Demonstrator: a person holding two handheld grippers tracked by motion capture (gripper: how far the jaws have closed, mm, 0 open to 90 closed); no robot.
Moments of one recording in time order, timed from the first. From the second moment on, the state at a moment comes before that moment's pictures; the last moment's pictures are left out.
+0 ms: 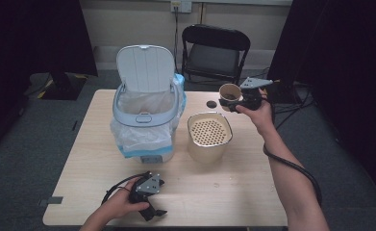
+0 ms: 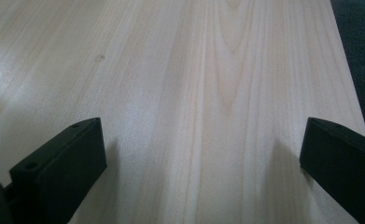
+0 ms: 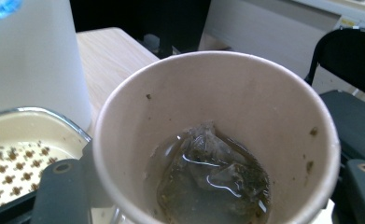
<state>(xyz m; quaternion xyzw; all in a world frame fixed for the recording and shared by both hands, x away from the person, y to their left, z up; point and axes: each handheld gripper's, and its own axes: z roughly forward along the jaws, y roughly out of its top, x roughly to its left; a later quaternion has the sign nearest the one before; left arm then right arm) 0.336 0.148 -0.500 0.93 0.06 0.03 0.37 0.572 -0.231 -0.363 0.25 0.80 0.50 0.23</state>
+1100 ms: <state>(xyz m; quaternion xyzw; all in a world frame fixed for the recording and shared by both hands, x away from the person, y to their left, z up) 0.336 0.148 -0.501 0.92 0.06 0.03 0.38 0.523 -0.189 -0.343 0.03 0.84 0.37 0.40</state>
